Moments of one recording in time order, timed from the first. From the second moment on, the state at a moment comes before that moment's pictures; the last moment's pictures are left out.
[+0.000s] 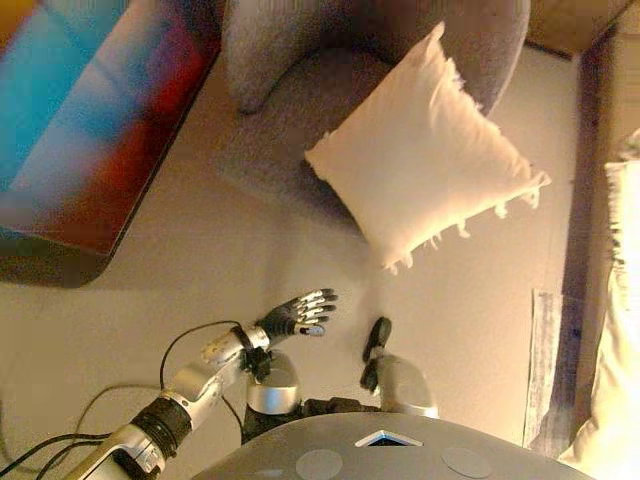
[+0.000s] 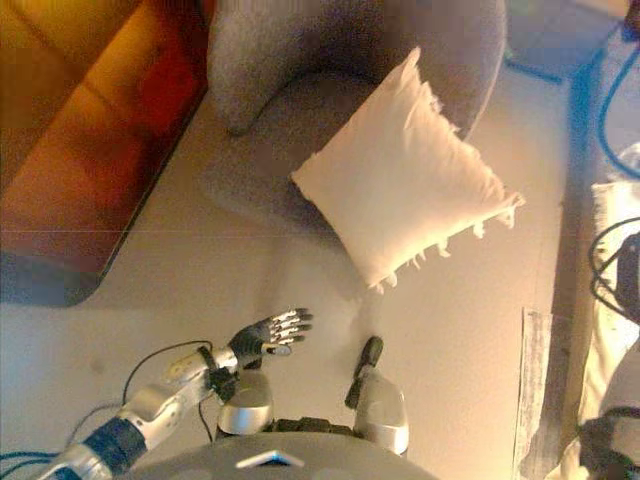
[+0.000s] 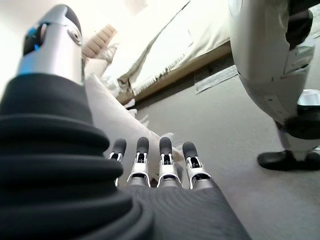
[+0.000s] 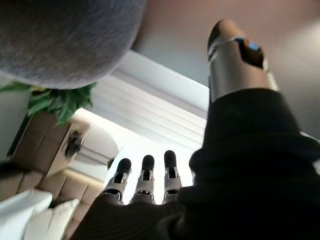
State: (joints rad) left arm 0.08 0.56 -0.66 0.27 -0.68 -0.10 -0.43; right arm -1.16 -1.01 0.34 0.87 0.72 0.09 0.01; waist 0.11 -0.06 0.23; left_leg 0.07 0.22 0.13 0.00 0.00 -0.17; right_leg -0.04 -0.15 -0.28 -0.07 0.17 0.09
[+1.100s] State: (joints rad) left arm 0.12 0.39 -0.49 0.26 -0.60 -0.16 -0.20; right arm 0.13 -0.26 0.15 0.17 0.84 -0.21 0.09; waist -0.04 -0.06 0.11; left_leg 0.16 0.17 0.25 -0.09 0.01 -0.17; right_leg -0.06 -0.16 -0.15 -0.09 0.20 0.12
